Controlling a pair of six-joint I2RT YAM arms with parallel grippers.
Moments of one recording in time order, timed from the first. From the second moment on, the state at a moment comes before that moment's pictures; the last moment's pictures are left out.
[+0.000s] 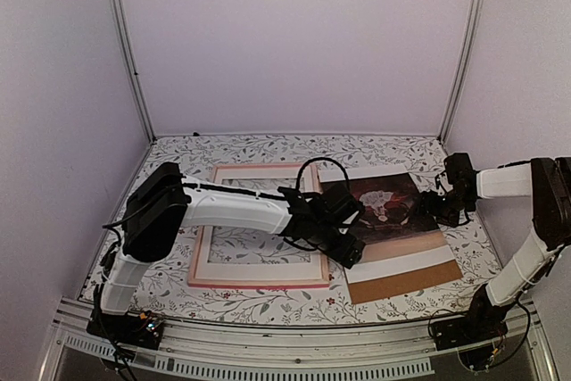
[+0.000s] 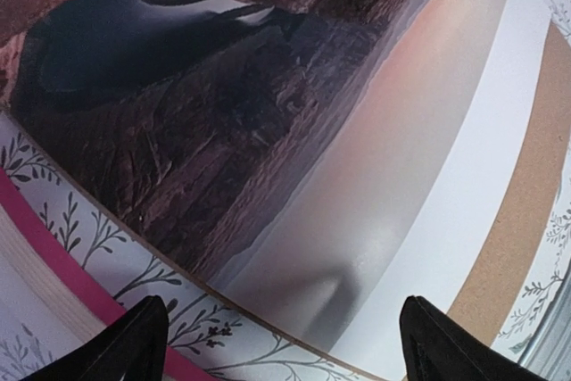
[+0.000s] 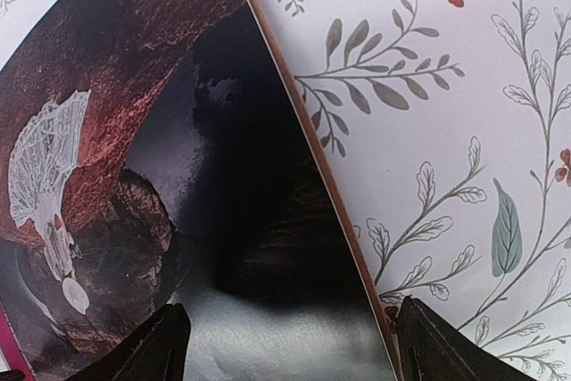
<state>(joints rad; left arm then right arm) -1.15 2.28 1.73 -0.44 -0.03 -0.40 0.05 1.59 0.78 -0.31 -0.11 0.34</state>
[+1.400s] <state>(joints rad) -1.06 2.17 1.48 -0.23 0.11 -0.53 0.25 1.53 0.73 -0.29 -0.08 0.39</state>
